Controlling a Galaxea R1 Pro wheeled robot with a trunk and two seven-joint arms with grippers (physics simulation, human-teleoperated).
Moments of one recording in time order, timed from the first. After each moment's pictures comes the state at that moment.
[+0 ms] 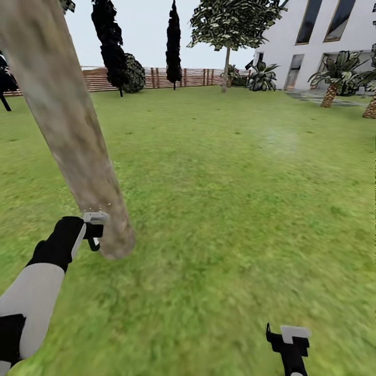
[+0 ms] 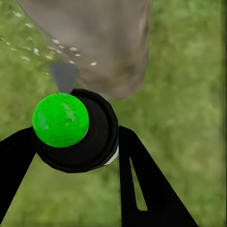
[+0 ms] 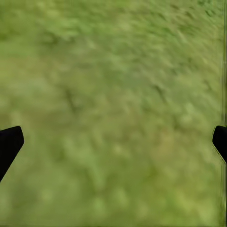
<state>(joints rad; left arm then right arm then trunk) -0.97 0.20 0.10 -0.78 -0.14 0.81 -0.10 -0.49 -0.05 -0.90 -0.11 0.98 -0.60 -0.30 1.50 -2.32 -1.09</state>
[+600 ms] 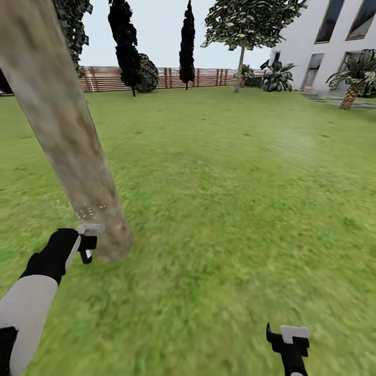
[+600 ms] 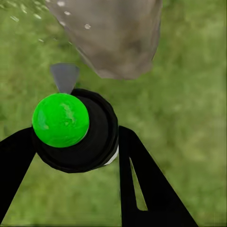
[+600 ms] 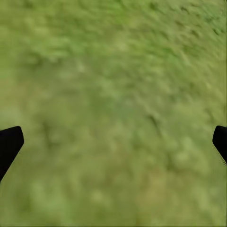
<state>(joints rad) -0.90 0.23 0.12 -0.76 -0.15 0.79 -0.09 -0.49 -0.05 -0.90 -0.11 0.98 -0.59 -0.30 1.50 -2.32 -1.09</state>
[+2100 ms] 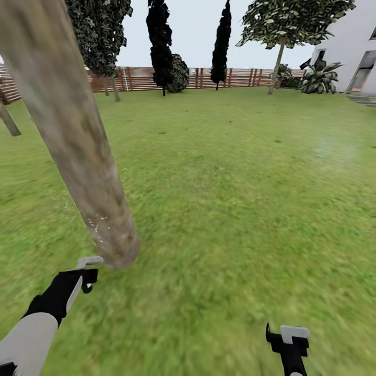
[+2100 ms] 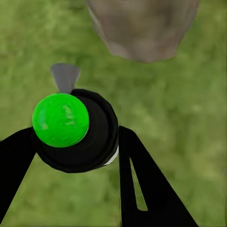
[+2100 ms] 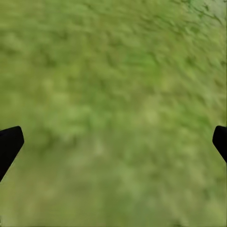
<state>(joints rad) -0.71 0.19 0.22 -0.62 -0.14 0.47 -0.02 -0.49 -0.05 -0.90 -0.10 0.98 -0.59 -0.30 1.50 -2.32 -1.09</state>
